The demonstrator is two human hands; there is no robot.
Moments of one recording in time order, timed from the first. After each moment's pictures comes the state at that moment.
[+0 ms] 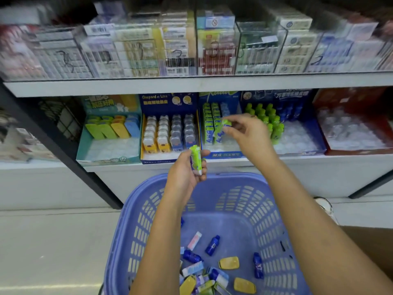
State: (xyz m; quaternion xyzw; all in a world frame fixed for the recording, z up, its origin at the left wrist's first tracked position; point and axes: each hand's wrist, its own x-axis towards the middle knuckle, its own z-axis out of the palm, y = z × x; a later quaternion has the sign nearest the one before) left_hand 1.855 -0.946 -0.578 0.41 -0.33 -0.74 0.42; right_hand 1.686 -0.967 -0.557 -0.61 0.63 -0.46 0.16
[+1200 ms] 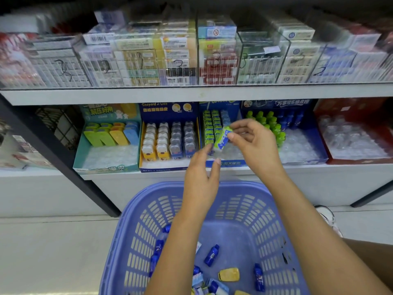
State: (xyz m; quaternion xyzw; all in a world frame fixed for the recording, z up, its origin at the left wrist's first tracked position) left_hand 1.829 -0.941 -0.594 0.47 -0.69 -0.33 0.44; right_hand 1.691 -0.952 -0.546 -0.53 0.59 -0.55 0.25
